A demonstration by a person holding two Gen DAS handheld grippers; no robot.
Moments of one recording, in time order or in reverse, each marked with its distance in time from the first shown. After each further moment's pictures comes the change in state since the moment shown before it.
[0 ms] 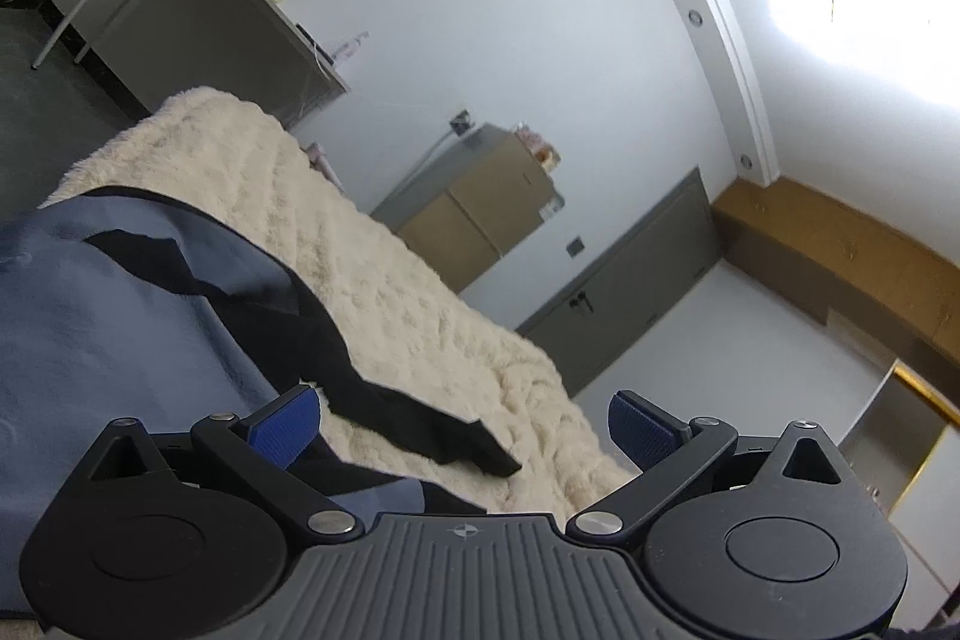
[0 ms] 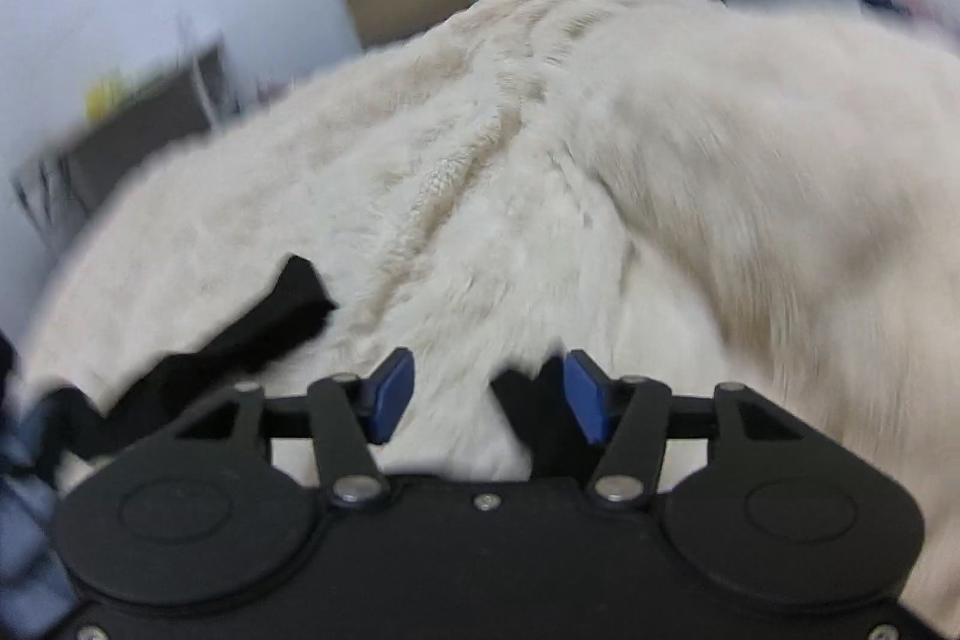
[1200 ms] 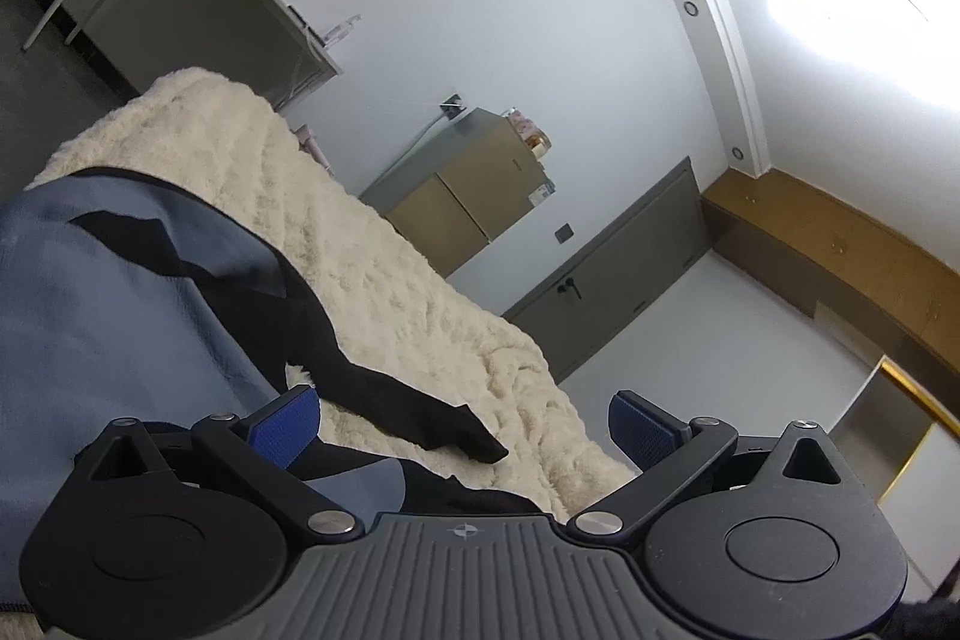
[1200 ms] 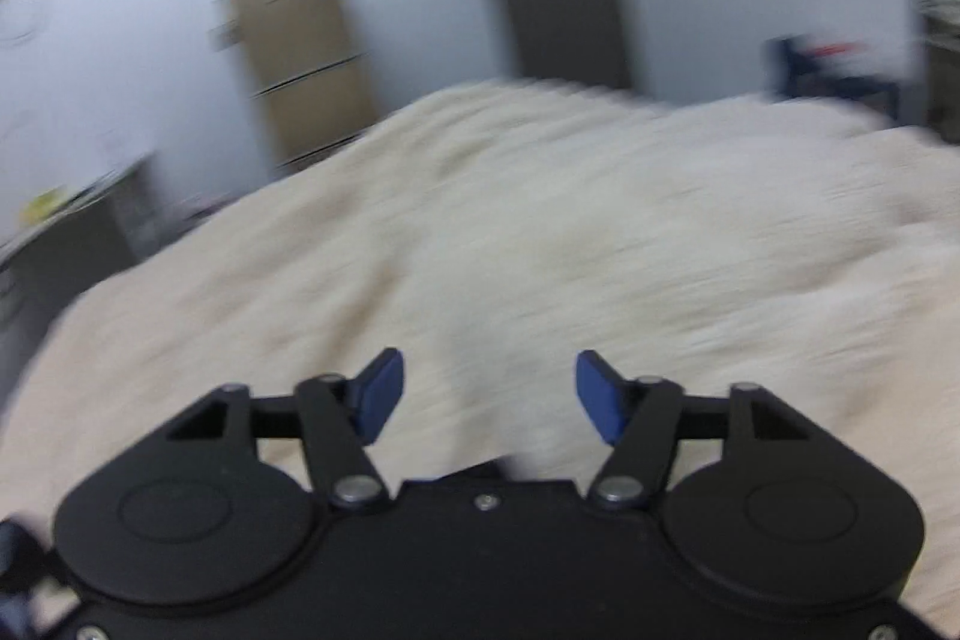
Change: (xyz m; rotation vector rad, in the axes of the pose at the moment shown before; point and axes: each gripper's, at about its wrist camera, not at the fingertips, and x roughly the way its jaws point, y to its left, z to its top) left arm 0.005 0.001 0.001 -0.033 0.061 -0.016; right arm -0.052 -0.080 0.018 0.148 -0.115 0.143
